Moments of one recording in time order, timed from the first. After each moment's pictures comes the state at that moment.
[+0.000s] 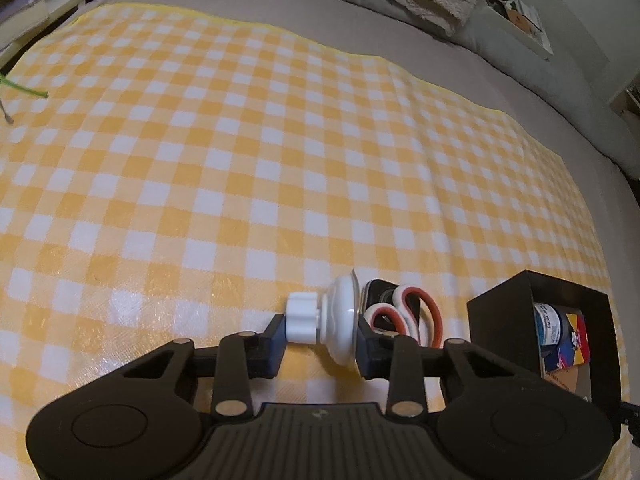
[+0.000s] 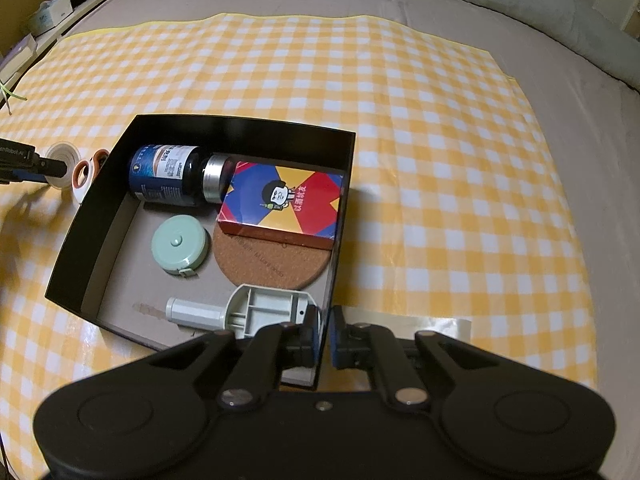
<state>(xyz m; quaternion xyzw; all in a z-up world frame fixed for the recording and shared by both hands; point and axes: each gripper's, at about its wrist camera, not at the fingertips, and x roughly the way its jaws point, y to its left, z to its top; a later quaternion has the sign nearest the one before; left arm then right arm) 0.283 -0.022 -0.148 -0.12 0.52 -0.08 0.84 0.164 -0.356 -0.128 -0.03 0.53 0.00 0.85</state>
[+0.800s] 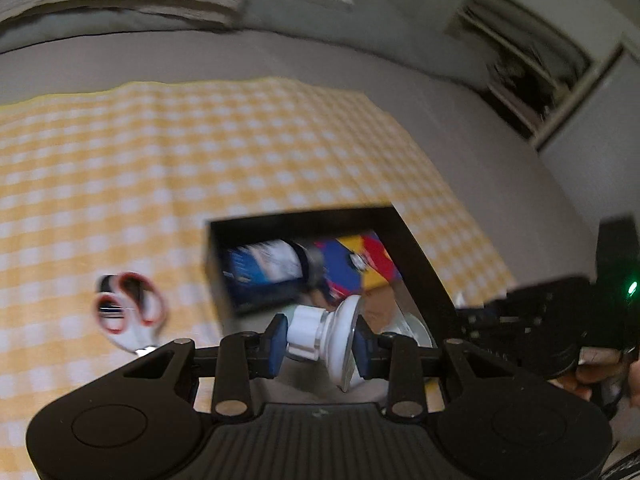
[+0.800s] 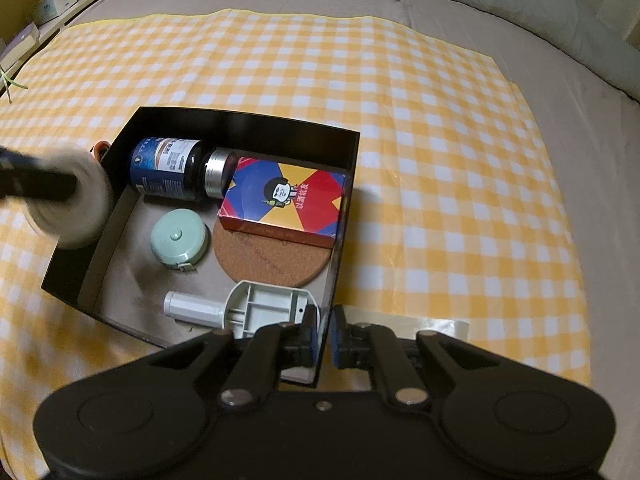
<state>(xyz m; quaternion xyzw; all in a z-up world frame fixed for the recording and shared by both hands) 0.221 -0.151 -0.082 -0.05 0.47 -0.30 0.83 0.163 -0.351 -0.128 -0.05 0.53 0.01 0.85</state>
